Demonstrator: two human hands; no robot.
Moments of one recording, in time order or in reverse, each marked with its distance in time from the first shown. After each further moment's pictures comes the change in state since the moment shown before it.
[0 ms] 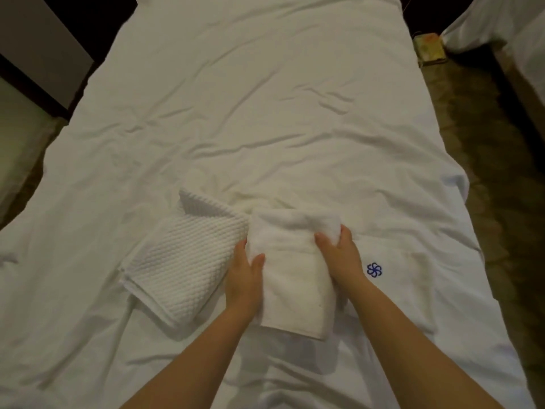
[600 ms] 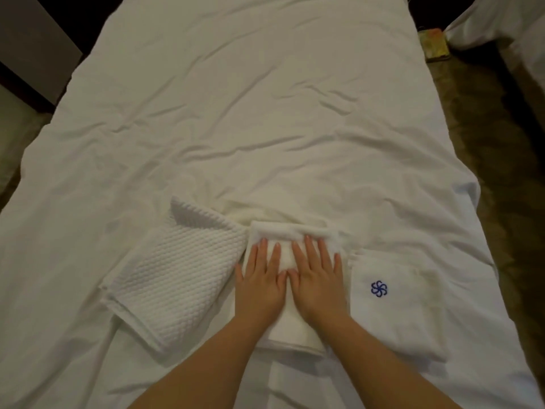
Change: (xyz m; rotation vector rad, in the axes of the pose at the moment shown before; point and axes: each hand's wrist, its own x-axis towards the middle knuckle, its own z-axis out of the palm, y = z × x) left_hand 0.040 -0.028 0.051 0.719 -0.218 0.371; right_hand 0.017 0.051 0.050 -1.034 -0.028 -0.454
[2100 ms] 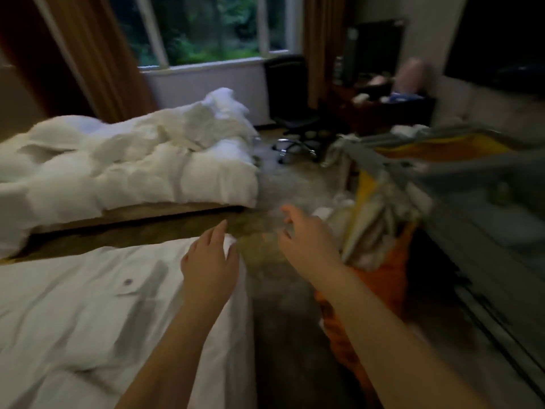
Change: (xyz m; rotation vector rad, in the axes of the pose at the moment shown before) left_hand -0.487 -0.070 -0.290 -0.155 -0.063 1.492; right_hand -0.584 -0.435 -0.176 0.257 1.128 1.385
